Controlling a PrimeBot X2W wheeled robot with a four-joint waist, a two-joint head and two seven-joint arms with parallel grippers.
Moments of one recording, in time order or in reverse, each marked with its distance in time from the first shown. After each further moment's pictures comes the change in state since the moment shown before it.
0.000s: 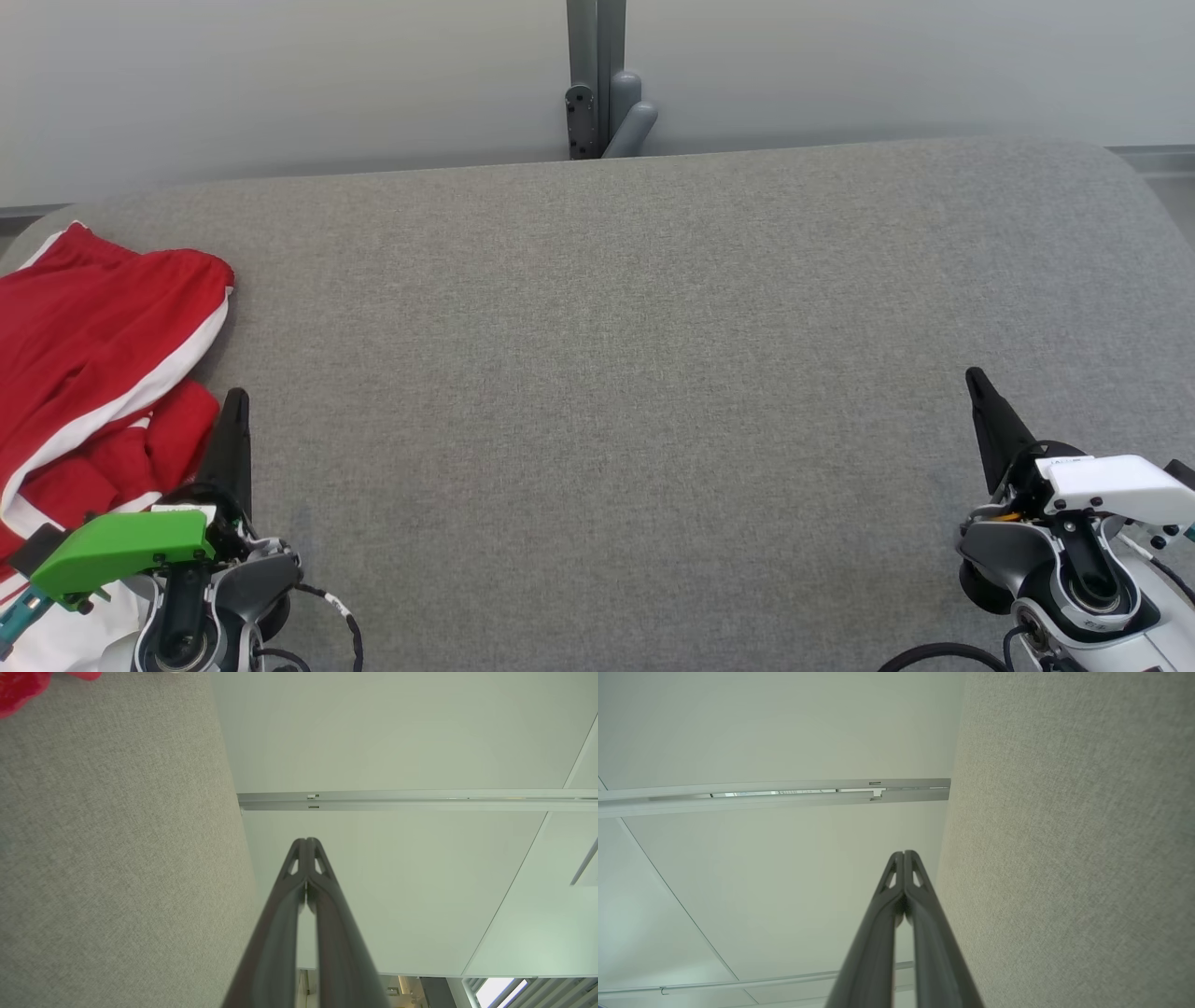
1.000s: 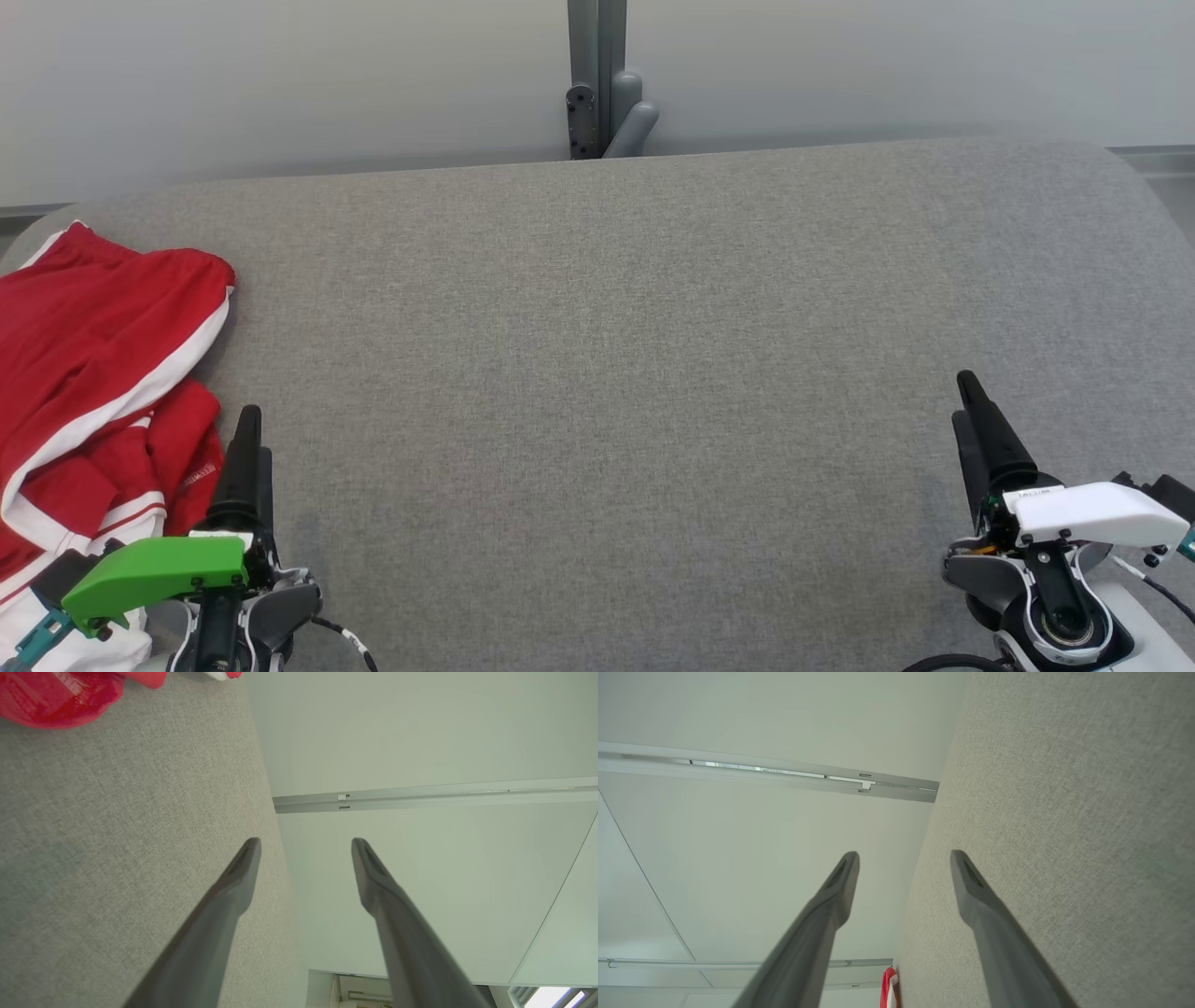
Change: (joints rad) left arm 0.037 -0.005 -0.037 0.037 0.072 -0.003 -0.056; right arm 0.054 0.063 -0.037 0.008 -0.200 0.000 0.000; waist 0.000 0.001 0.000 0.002
